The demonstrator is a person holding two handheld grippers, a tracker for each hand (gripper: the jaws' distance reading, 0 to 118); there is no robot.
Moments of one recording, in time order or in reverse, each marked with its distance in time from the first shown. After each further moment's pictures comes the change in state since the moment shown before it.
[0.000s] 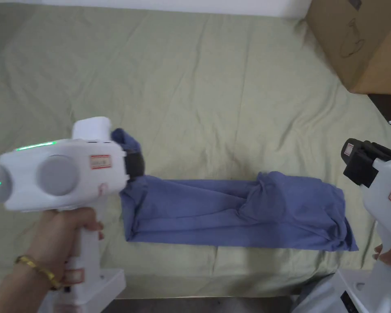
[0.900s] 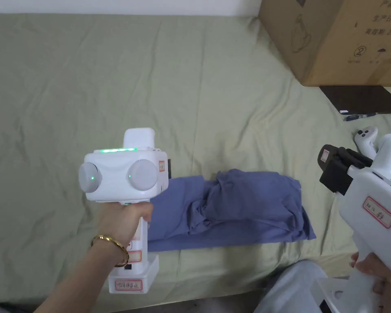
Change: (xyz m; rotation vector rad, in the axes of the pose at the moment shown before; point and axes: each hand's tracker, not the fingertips) left arm 0.077 -0.017 -0.112 -0.036 0.157 -0.139; right arm 0.027 -0.006 0.025 0.009 -0.058 -0.039
